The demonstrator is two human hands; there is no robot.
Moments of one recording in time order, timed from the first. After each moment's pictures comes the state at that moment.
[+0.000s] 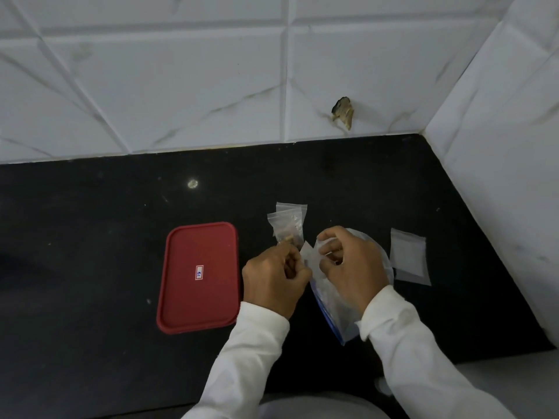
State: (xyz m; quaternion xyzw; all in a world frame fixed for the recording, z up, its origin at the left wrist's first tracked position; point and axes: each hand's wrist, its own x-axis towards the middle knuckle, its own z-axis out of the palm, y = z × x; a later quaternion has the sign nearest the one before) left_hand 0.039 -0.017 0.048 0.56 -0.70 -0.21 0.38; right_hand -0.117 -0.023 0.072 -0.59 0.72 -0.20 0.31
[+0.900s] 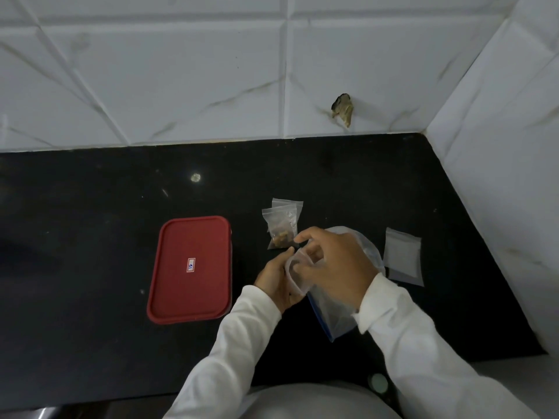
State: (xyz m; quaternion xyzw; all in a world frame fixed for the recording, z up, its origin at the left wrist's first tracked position) left_hand 0.014 -0.035 -0.001 0.47 -0.04 -0.82 0.31; right_hand -0.119 -0.026 0.092 -0.68 0.62 -0.14 0.37
